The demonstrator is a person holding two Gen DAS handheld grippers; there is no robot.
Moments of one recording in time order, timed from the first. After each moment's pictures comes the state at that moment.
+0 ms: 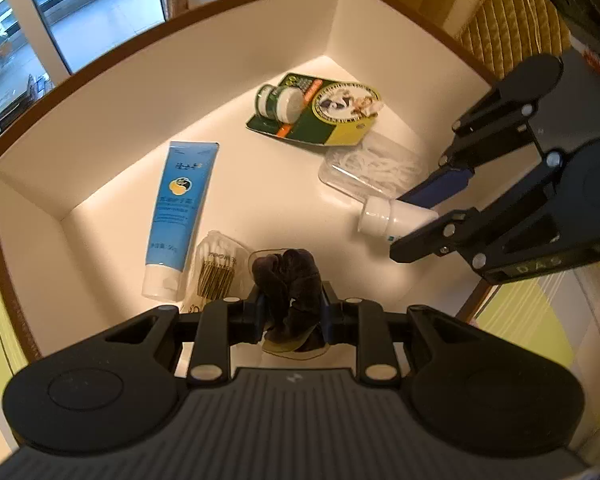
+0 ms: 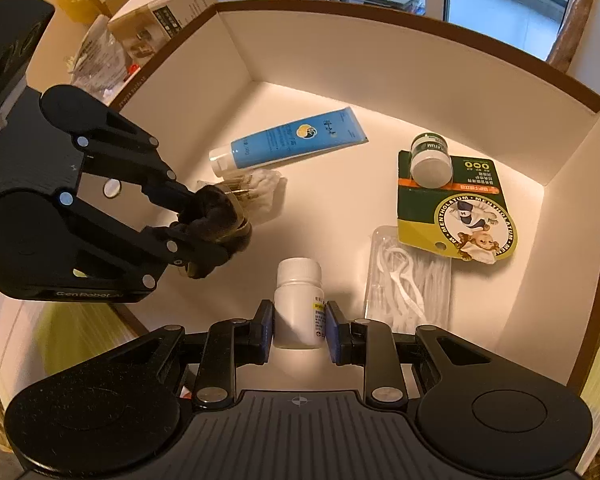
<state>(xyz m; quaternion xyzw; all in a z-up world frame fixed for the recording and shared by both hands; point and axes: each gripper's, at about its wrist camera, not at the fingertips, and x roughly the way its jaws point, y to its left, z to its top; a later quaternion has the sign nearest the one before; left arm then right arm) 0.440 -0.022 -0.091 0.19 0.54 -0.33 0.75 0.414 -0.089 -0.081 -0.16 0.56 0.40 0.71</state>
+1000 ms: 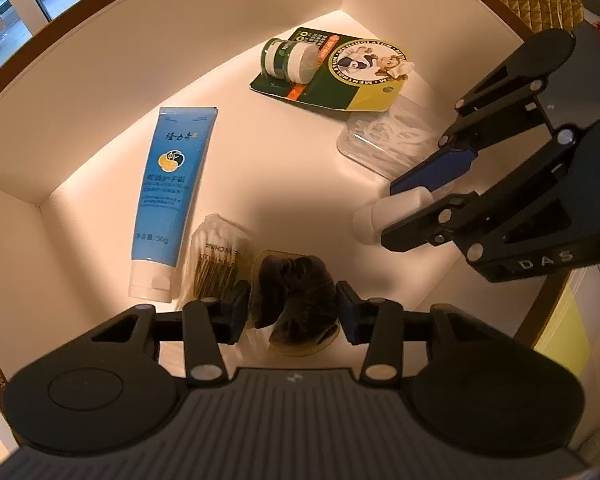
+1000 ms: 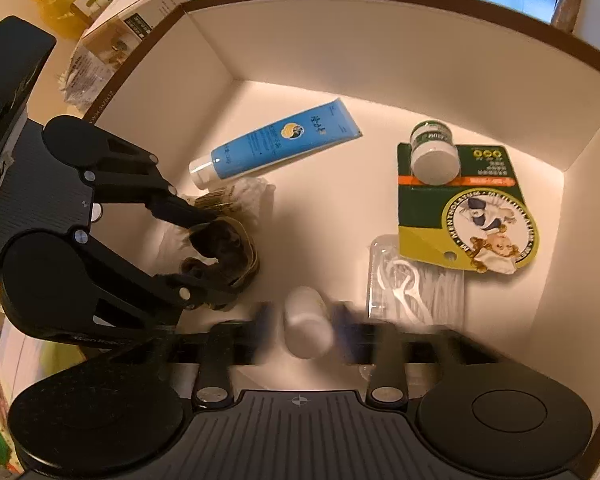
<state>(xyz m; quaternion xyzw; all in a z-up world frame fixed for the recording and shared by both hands) 0.460 -0.029 -0.123 0.20 0.59 -0.31 0.72 0.434 -0.081 -0.098 -0.11 0.58 0.40 0.70</state>
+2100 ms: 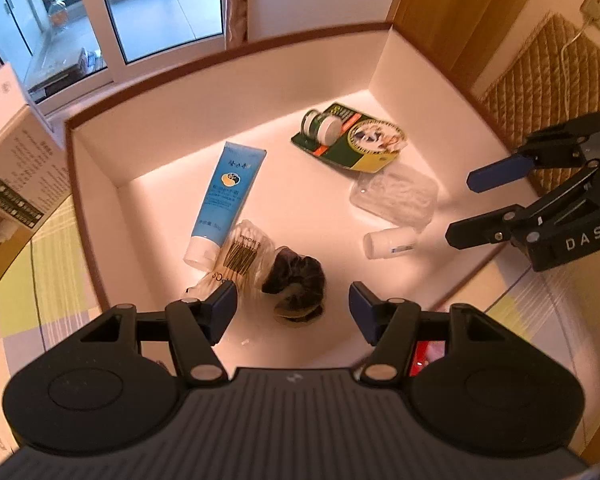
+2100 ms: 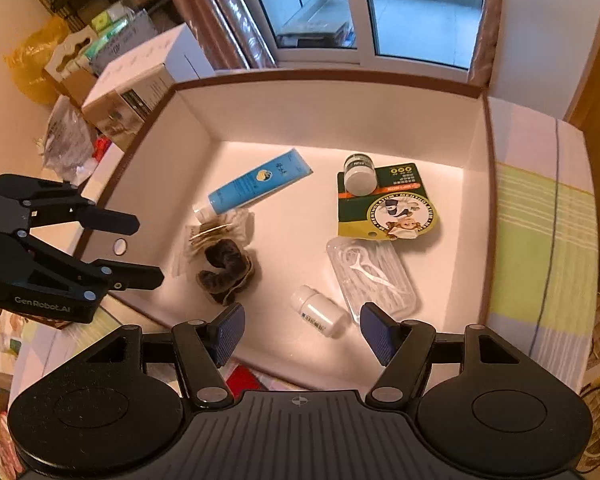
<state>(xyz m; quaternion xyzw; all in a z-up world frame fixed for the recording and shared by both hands) 0.415 0.009 -0.037 0.12 0.54 -0.25 0.80 0.385 -0.133 -0.017 -0.06 0.54 0.33 0.77</state>
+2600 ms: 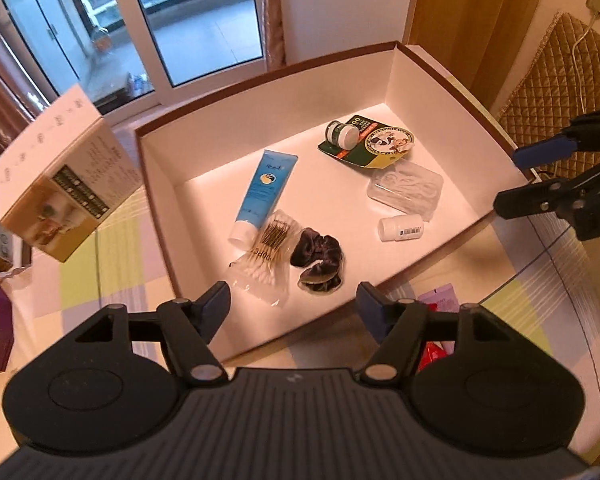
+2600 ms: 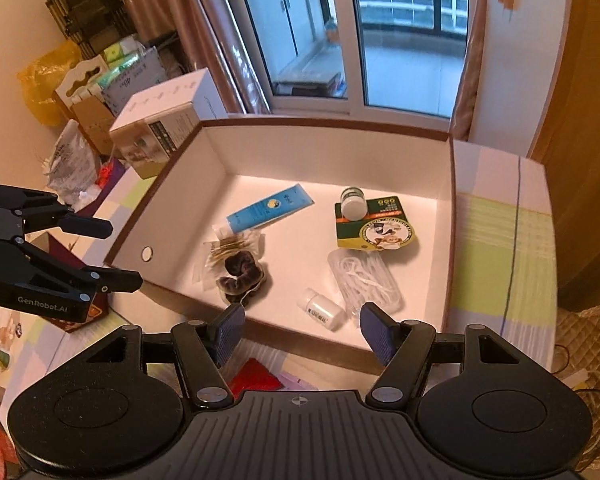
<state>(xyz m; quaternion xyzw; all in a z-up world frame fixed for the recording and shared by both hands) 0.354 0.018 0.006 0.16 0.50 -0.19 0.83 0.320 -0.157 0.028 -0.06 0.47 0.32 0.82</state>
